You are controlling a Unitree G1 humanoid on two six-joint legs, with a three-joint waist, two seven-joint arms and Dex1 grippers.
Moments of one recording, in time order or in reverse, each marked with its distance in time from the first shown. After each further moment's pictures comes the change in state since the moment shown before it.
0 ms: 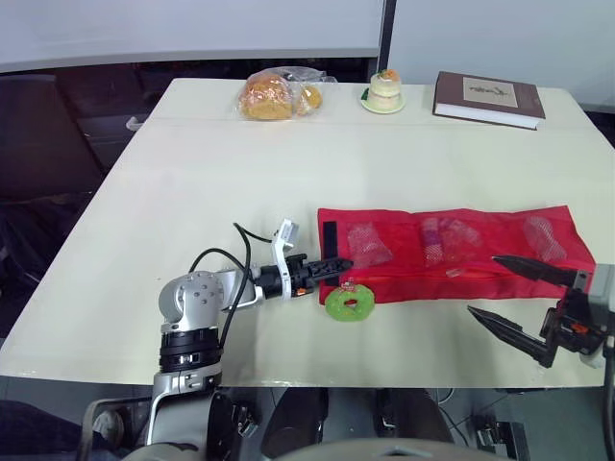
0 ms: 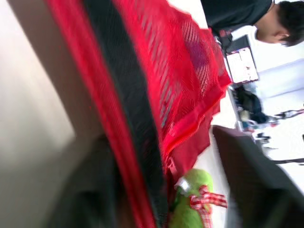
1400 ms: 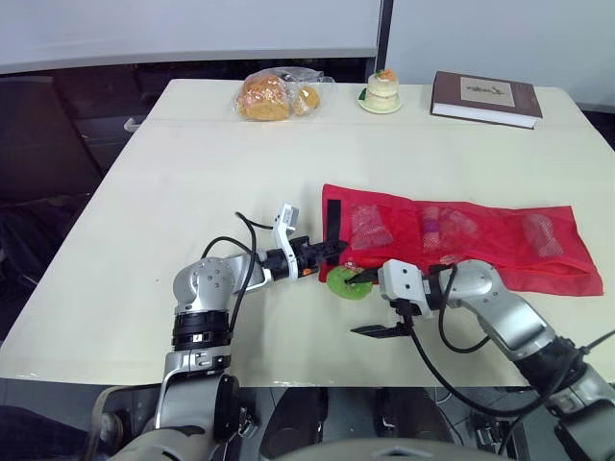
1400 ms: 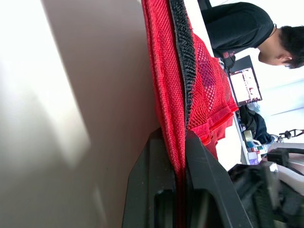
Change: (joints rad) left arm -0.096 -0.013 -0.023 0.151 0.049 -0.164 0.014; right arm -0.806 0.179 1.005 0.604 -0.609 -0.135 0.127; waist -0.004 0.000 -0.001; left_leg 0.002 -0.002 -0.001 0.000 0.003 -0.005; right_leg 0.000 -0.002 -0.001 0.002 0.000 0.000
